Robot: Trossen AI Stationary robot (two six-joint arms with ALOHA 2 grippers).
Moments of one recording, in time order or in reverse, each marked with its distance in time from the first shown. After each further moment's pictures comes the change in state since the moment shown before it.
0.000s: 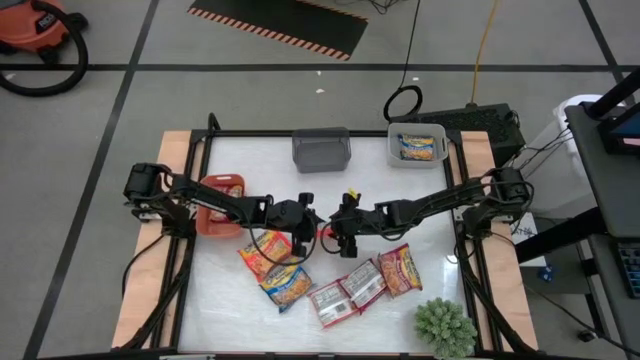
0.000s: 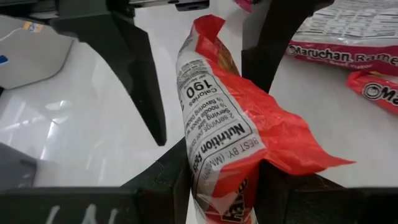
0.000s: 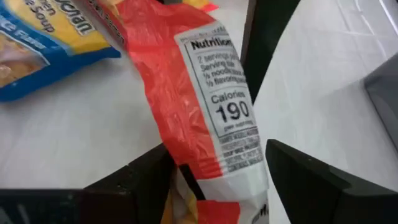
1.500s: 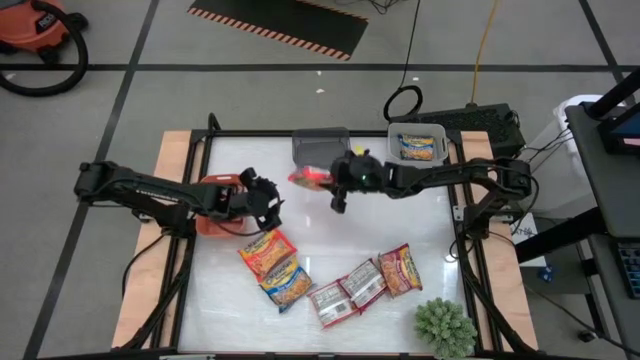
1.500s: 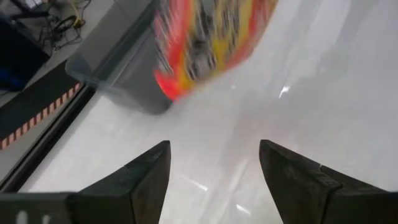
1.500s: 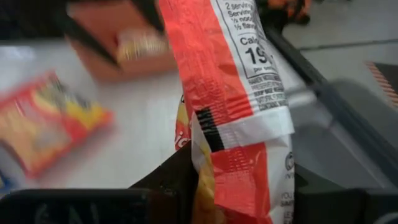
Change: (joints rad) left arm 0.009 -0.455 -0.099 -0.610 -0.467 -0.507; right arm -0.322 -0.058 -0.002 0.291 -0.183 -0.018
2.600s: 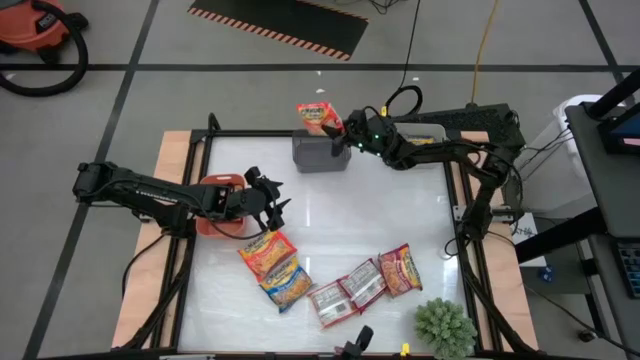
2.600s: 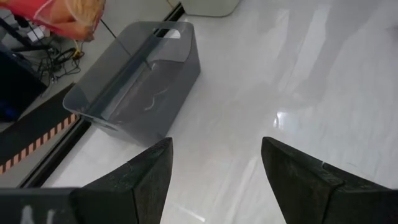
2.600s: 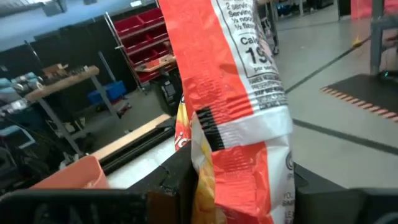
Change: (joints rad) left arm -0.001 -0.016 -0.054 0.220 0.007 0.113; right arm -0.340 0.168 0.007 0.555 -0.099 0.353
